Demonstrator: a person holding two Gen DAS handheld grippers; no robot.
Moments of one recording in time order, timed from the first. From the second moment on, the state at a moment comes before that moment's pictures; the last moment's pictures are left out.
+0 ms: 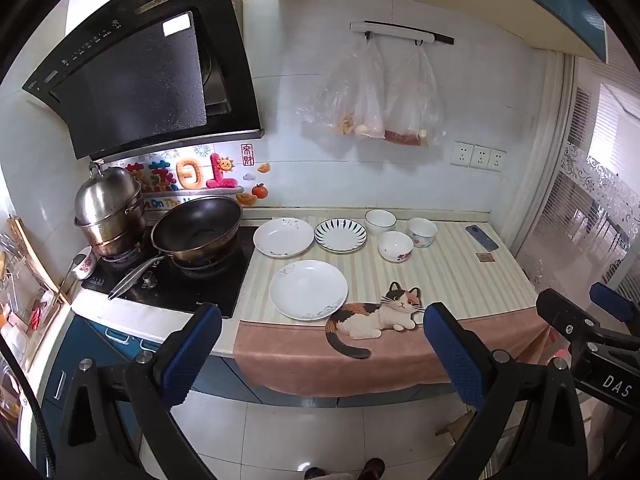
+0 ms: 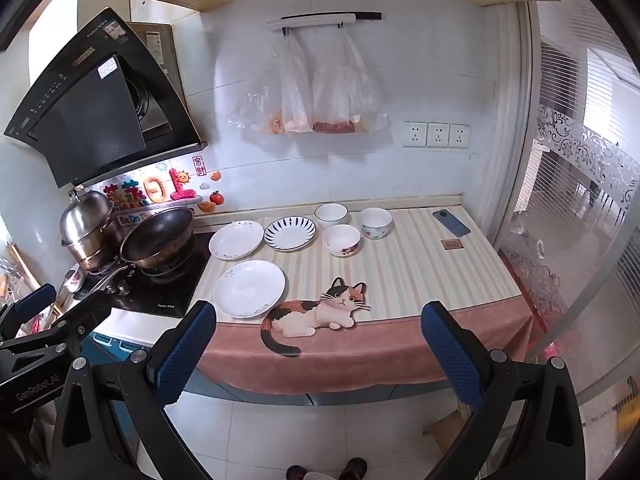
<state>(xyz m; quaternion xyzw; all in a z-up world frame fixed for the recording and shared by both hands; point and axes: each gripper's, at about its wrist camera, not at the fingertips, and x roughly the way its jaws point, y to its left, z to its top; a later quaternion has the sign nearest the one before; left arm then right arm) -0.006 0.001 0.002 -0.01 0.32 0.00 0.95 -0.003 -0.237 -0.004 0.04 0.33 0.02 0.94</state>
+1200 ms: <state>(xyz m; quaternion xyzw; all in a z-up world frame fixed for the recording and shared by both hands) 0.001 0.004 0.001 -0.01 0.33 0.01 0.95 0.004 -0.242 -0.003 0.04 0.33 0.02 0.94</state>
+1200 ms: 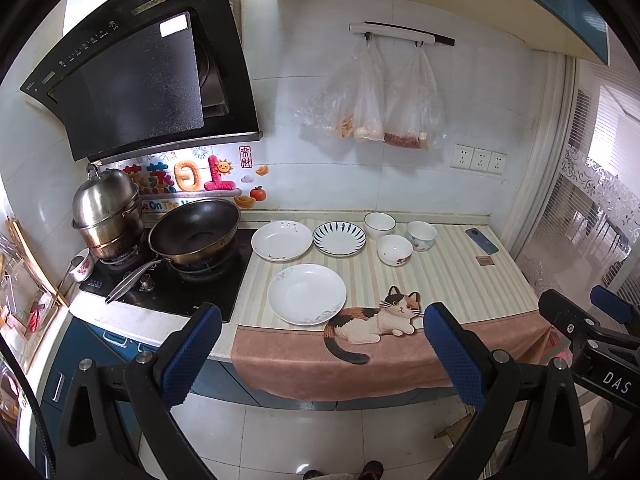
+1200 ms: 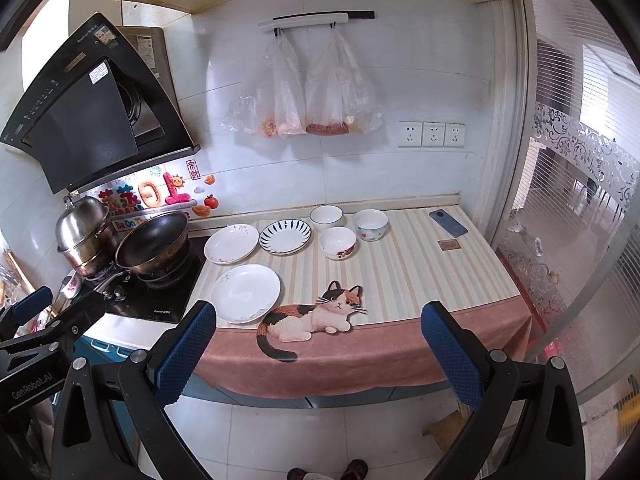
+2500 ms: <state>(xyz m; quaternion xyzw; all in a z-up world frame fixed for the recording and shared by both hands) 0.017 0.012 -0.003 -0.01 0.33 0.01 0.95 0.029 -0.227 -0.014 0.05 0.33 0.03 0.94</state>
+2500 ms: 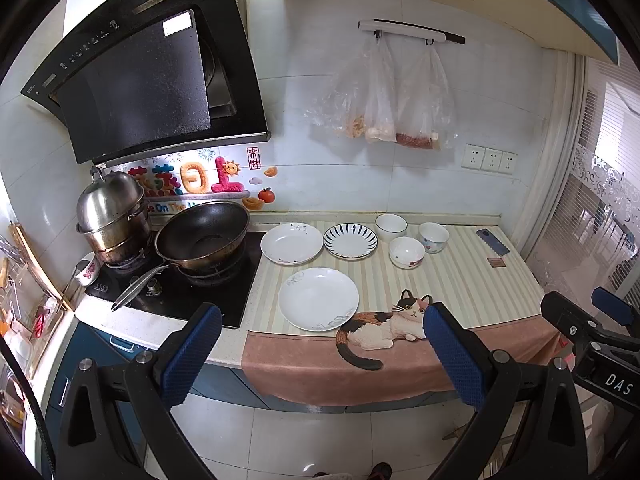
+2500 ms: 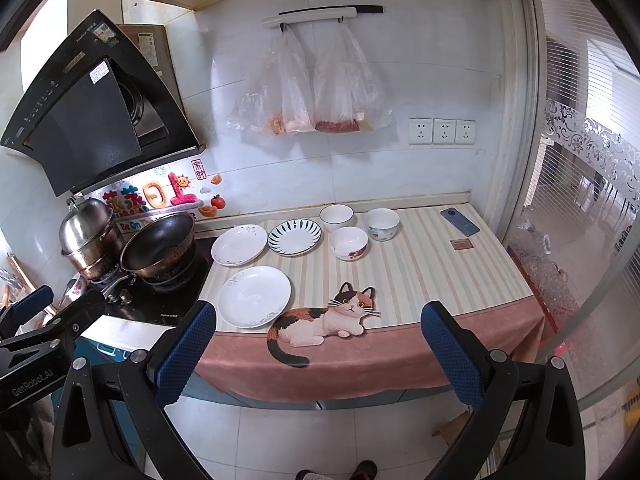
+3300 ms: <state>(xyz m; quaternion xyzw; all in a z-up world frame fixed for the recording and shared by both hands) 0.169 0.099 -0.114 -0.04 0.38 0.08 0.92 0.196 -0.191 -0.183 0.09 0.47 0.05 0.88</state>
